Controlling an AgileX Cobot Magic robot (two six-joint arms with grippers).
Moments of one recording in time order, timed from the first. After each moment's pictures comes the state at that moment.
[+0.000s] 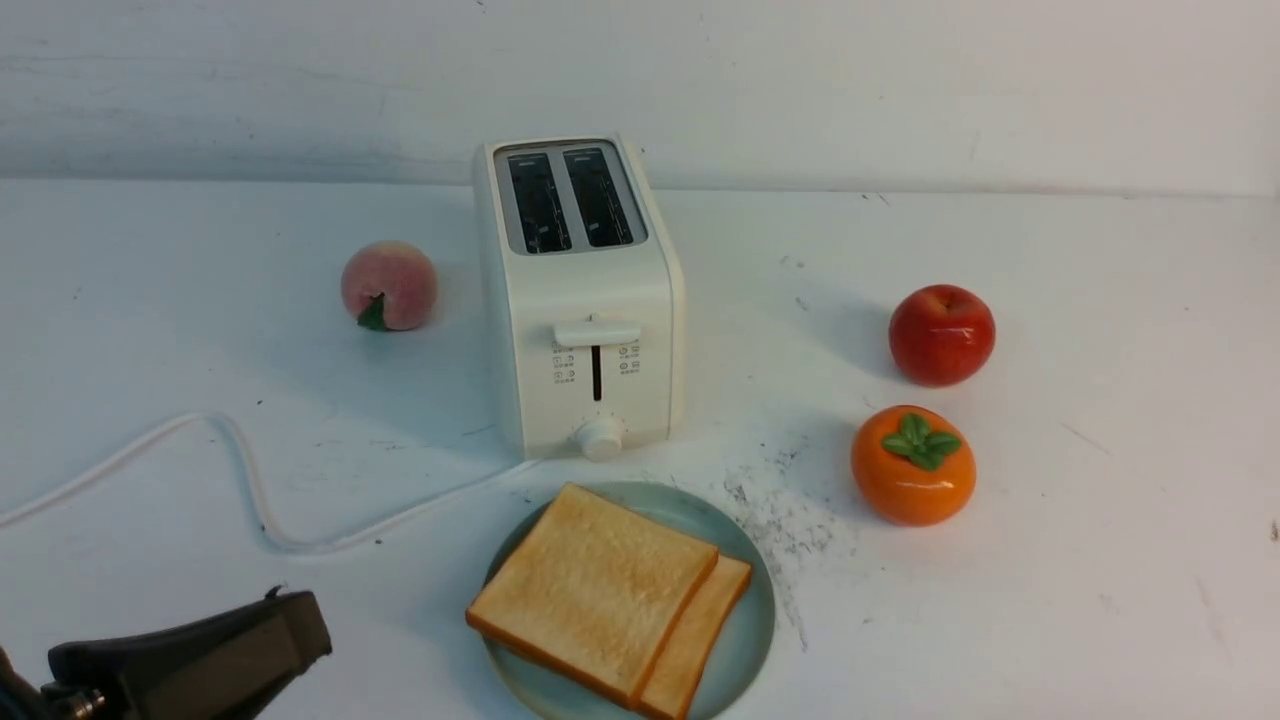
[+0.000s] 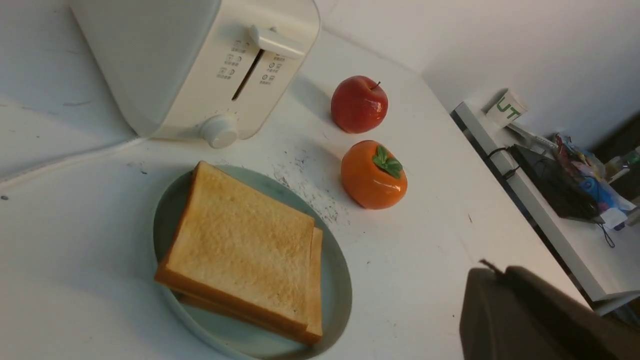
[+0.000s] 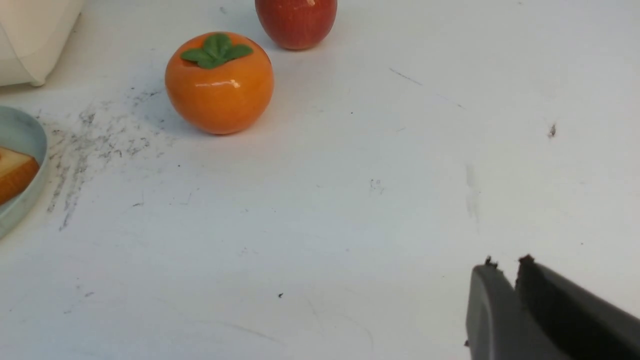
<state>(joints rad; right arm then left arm) 0.00 -0.01 0.01 0.05 0.39 -0.03 -0.61 0.47 -0.30 -0.38 0.10 -0.32</state>
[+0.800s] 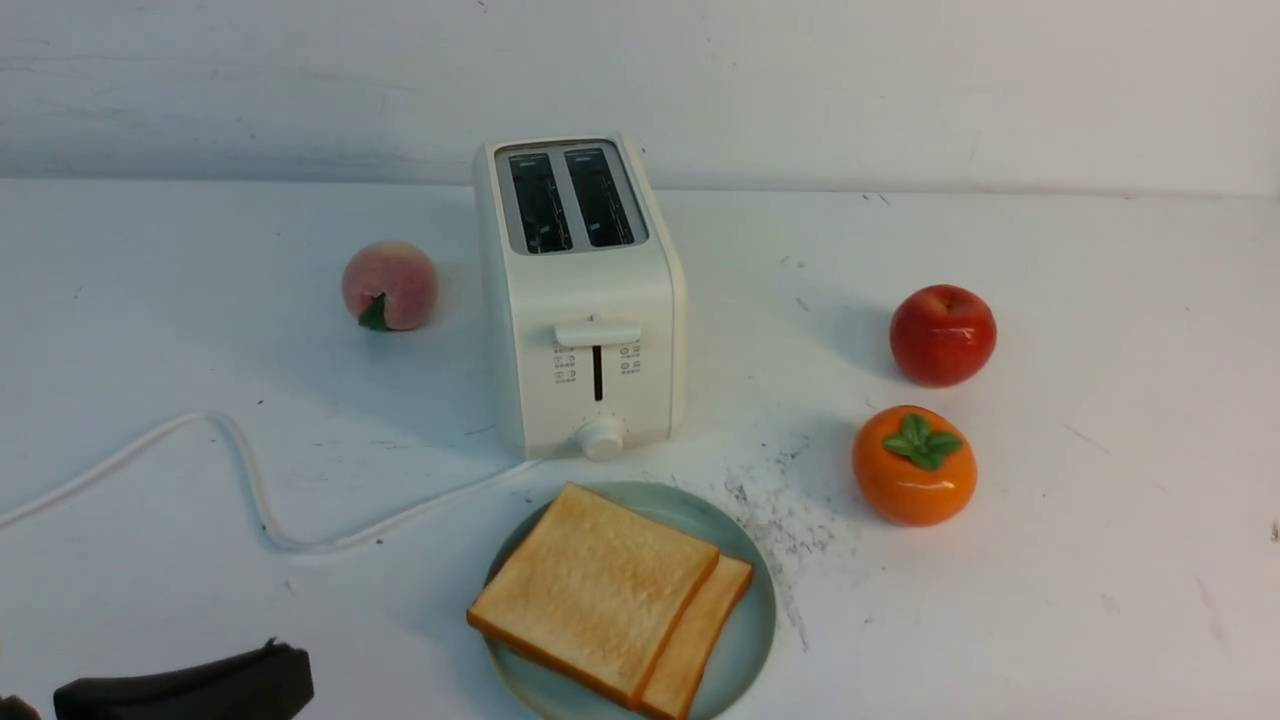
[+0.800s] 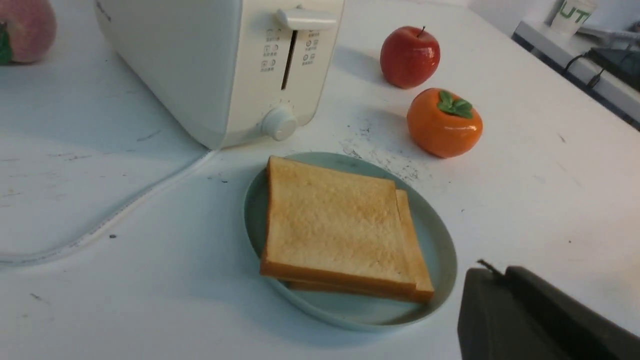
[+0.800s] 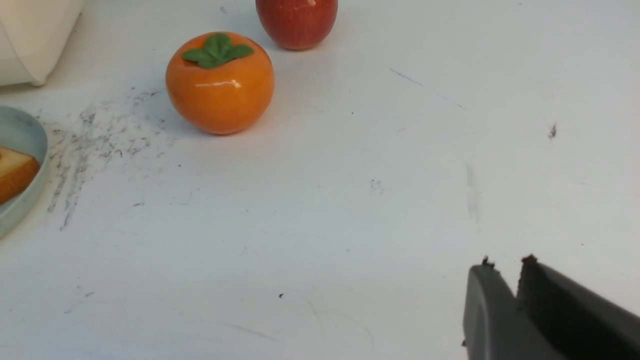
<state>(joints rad) 0.00 -0.01 0.01 0.04 0.39 -0.03 -0.61 0.45 -0.22 -0.14 0.12 -0.22</state>
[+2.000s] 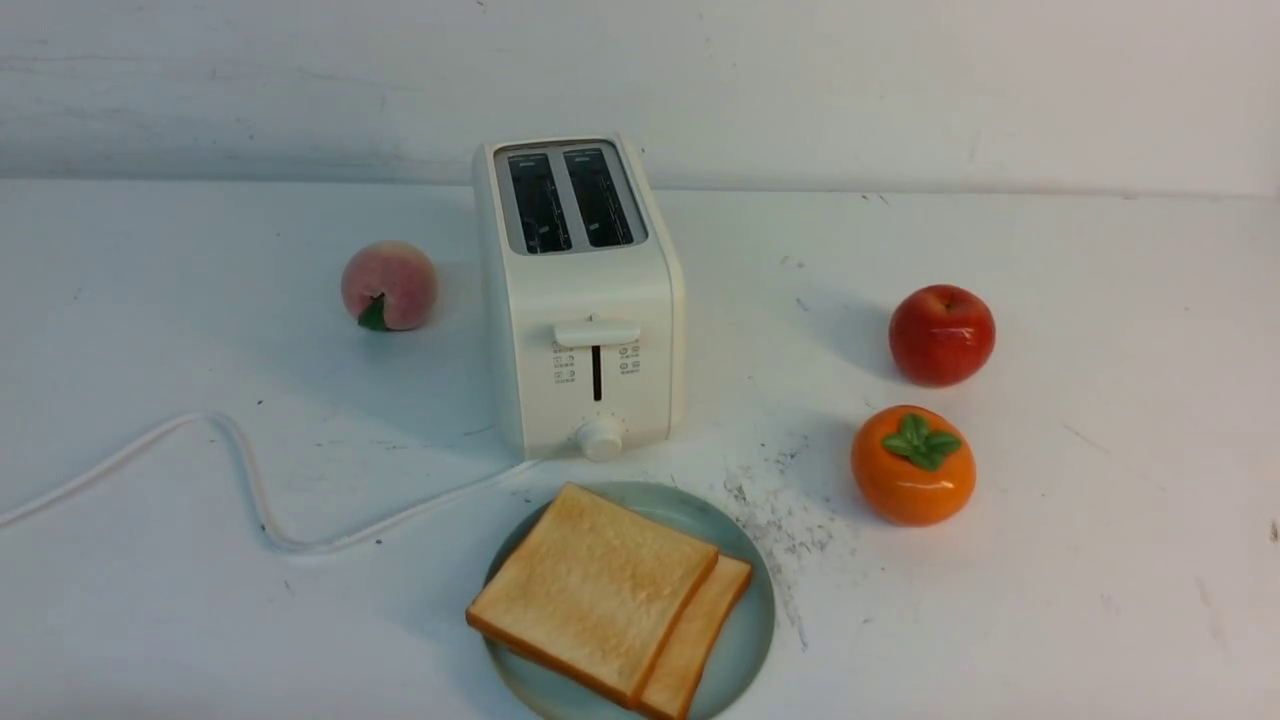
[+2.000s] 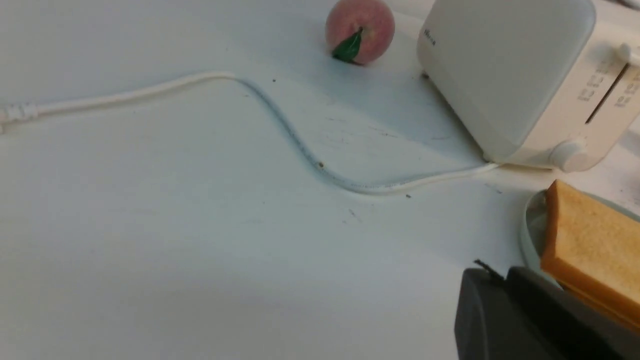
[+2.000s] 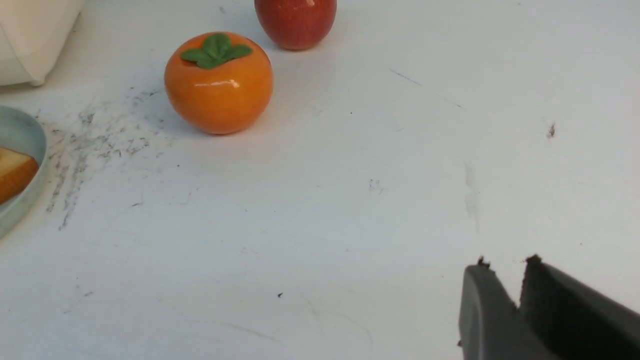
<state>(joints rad) 0.00 -0.01 0.01 0.04 0.39 -0.03 -0.12 0.03 0.02 -0.03 0.30 -0.37</state>
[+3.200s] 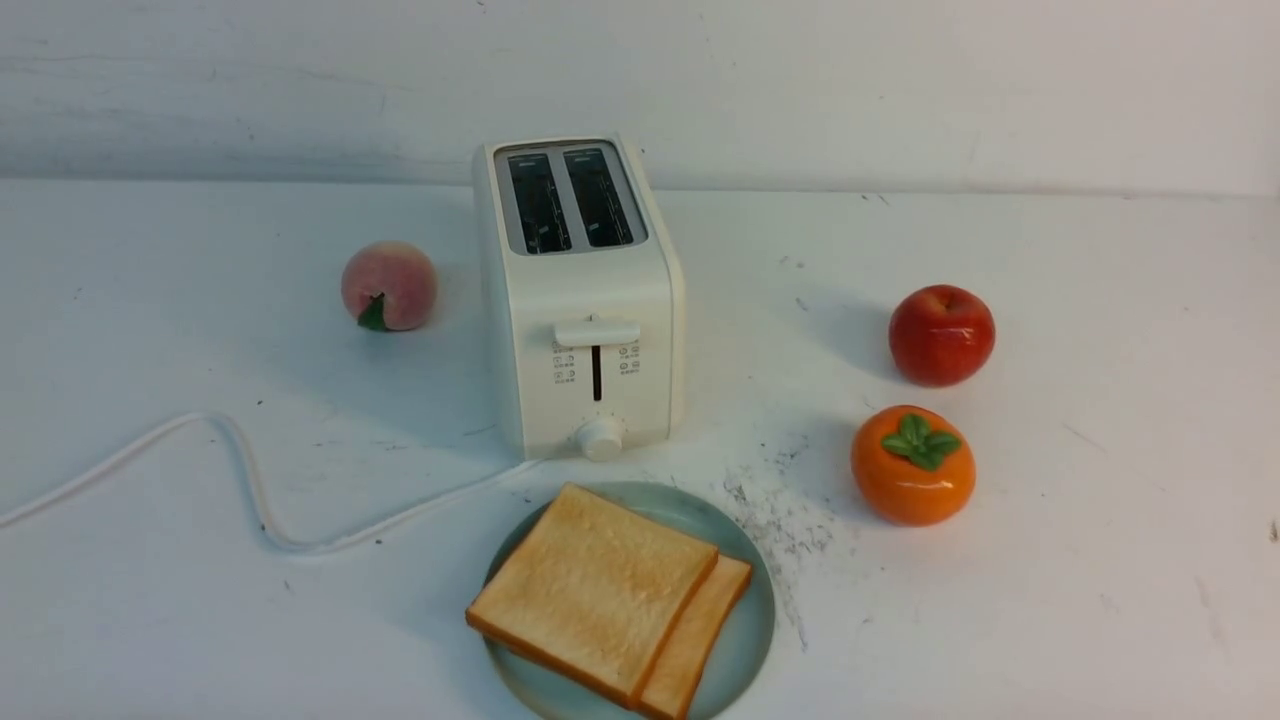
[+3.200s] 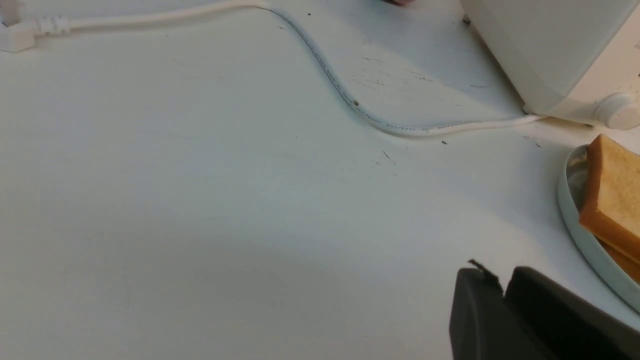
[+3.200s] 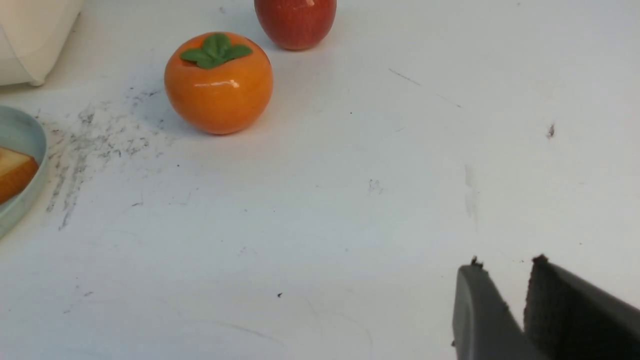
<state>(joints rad) 0.00 -0.01 0.01 0.04 0.39 -0.03 -0.10 -0.01 0.03 0.01 0.40 -0.43</state>
